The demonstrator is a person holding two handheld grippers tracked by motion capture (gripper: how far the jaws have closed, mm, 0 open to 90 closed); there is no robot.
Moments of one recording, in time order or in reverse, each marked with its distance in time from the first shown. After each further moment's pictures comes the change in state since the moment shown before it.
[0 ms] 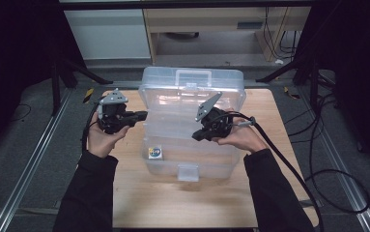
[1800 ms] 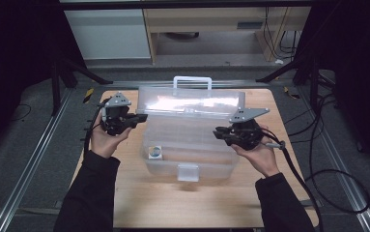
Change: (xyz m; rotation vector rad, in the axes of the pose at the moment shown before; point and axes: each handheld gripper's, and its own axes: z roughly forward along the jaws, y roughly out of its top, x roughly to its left) left arm 0.000 -0.008 0.010 0.022 0.038 0.011; right arm 0.027 -0.069 -0.039 -0.288 -0.313 0.329
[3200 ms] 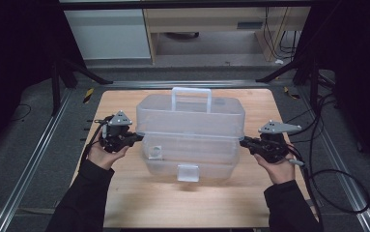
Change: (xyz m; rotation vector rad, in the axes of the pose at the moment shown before) left arm -0.011 -0.044 0.001 0.140 -0.011 0.027; right arm -0.016 -0.061 -0.034 -0.028 -0.134 0.197
